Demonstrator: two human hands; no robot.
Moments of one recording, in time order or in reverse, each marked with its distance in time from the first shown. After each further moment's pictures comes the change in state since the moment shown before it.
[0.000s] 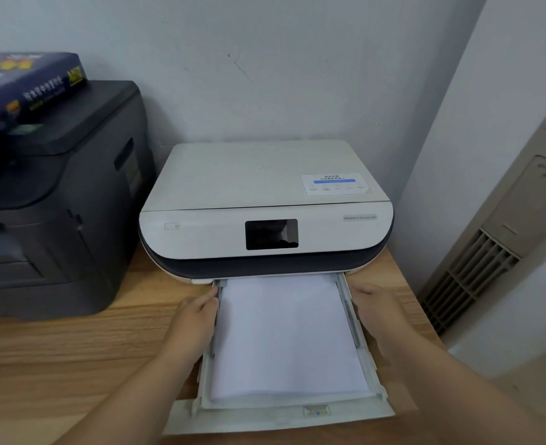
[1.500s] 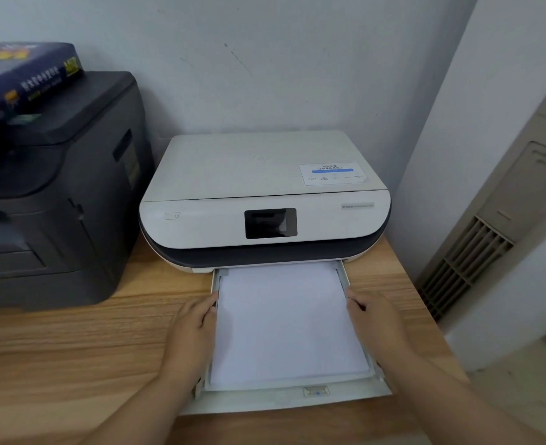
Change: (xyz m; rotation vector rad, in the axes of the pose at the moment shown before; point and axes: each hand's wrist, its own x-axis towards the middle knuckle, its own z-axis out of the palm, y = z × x) left_hand -0.033 -0.016 0.004 0.147 0.100 0.231; right_hand -0.037 0.019 -0.002 -0.315 0.100 -0.305
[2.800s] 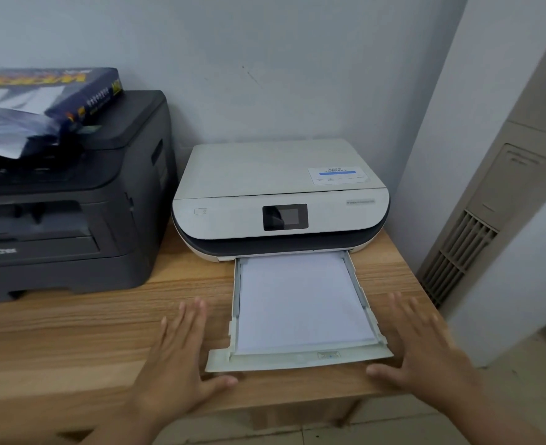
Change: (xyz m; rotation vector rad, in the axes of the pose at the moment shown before) left_hand -0.063 -0.042 -0.068 0.645 -0.227 0.336; right_hand -0.086 0.031 -0.051 -0.628 -0.263 -0.205
